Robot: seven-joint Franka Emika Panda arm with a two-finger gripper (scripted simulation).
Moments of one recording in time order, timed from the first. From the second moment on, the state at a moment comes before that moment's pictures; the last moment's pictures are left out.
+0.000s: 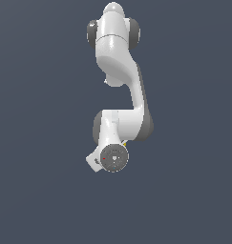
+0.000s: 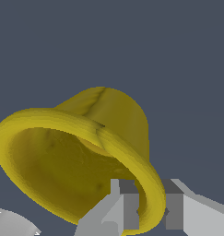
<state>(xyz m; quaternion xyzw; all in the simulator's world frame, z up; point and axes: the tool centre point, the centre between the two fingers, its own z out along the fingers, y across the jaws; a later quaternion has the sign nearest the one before) 0.032 -0.037 0.072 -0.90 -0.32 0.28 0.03</state>
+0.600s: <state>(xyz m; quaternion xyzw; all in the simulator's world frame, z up) 0.043 0.026 0.120 -0.90 -0.32 0.28 0.03</state>
